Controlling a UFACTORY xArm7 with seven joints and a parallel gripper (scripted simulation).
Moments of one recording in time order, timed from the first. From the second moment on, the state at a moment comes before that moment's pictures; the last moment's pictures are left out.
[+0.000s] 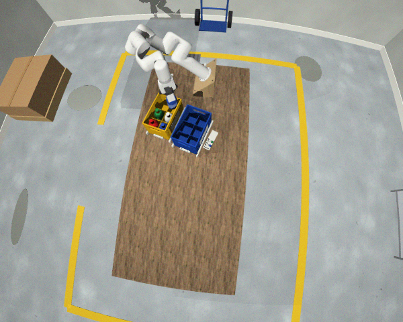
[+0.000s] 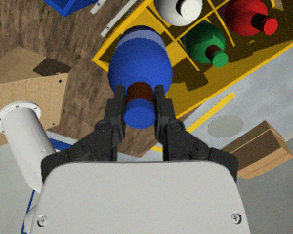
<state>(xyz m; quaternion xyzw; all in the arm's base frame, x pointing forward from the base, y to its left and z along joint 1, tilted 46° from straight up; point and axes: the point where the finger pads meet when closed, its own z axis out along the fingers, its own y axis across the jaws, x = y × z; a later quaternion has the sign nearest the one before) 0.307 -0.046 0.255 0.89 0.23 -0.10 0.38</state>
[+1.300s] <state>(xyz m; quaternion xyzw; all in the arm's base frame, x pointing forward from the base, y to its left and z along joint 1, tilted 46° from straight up) 0.307 -0.007 0.294 0.89 0.23 -0.10 0.38</state>
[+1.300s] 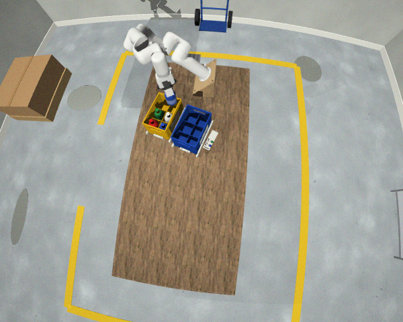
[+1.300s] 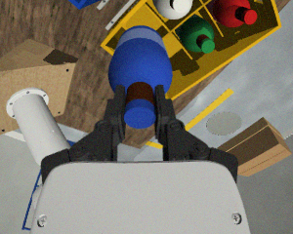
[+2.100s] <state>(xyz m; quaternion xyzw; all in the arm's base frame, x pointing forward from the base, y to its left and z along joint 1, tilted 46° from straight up) 0.317 0.009 0.281 0.89 0.23 -0.10 0.38</state>
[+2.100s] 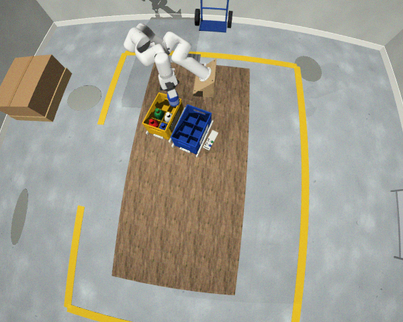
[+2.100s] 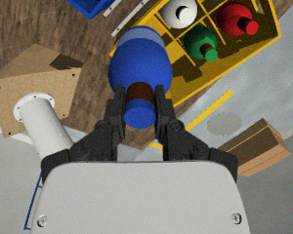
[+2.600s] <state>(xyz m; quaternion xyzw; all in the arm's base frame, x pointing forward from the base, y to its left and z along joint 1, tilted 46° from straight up) 0.329 0.025 0.264 0.89 0.23 -0.10 0.38</state>
